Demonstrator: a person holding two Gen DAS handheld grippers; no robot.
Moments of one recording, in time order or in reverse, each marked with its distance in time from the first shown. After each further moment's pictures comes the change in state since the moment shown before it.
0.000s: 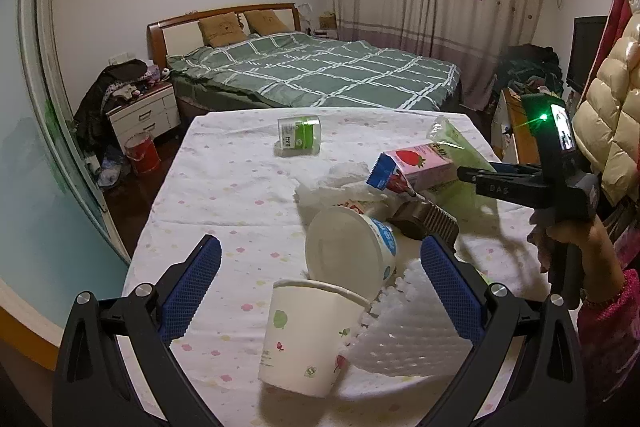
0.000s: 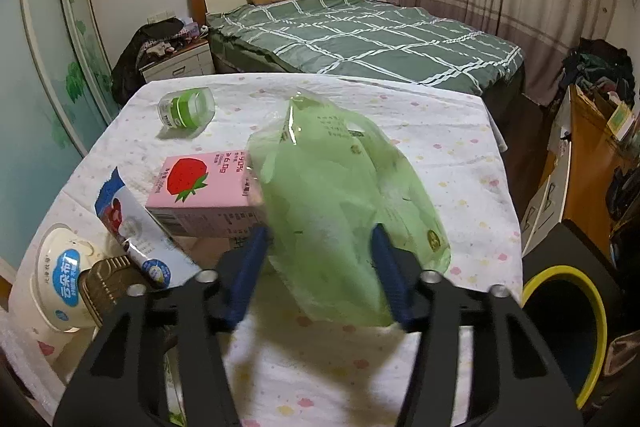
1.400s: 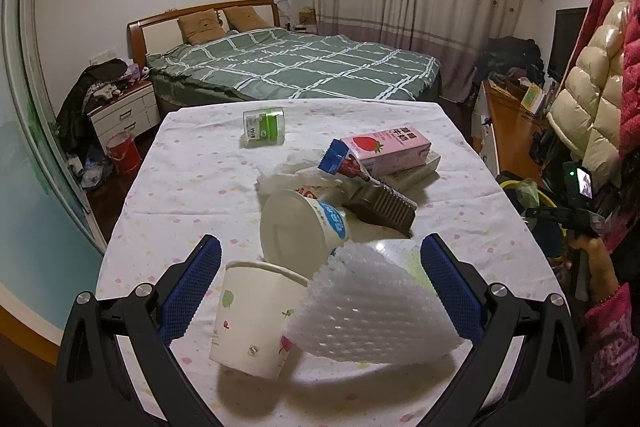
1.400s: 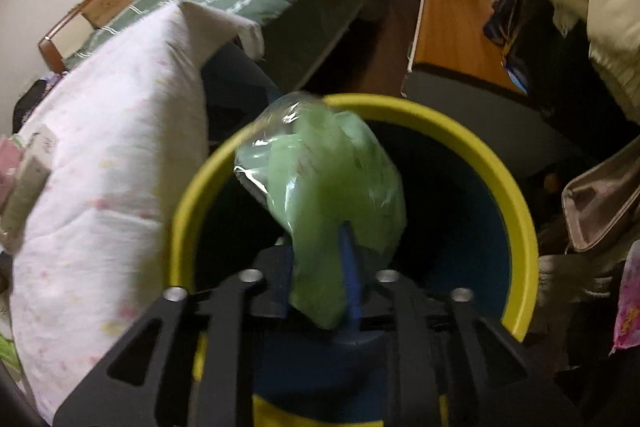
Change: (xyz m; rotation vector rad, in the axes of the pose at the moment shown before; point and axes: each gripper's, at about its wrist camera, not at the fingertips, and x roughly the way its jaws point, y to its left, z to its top) left arm -0.009 -0.033 -0.014 0.030 0.018 -0.068; right arm -0.013 -0.246 -0.133 0.463 0.172 -0.280
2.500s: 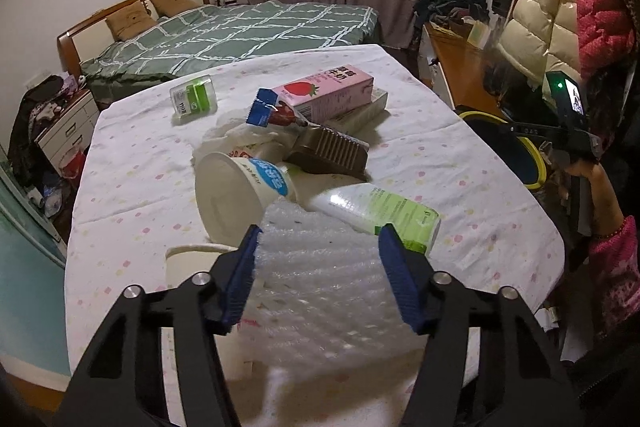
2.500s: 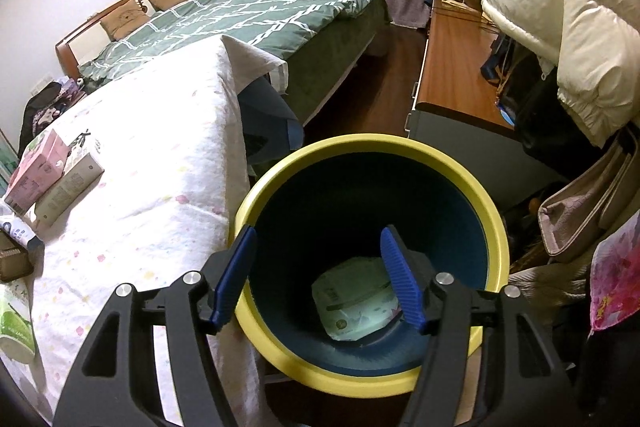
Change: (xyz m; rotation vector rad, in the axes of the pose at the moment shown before) left arm 0.035 -0.022 -0.015 0.190 0.139 -0.171; right arm -0.067 0.025 -0.015 -0.056 -0.136 0.016
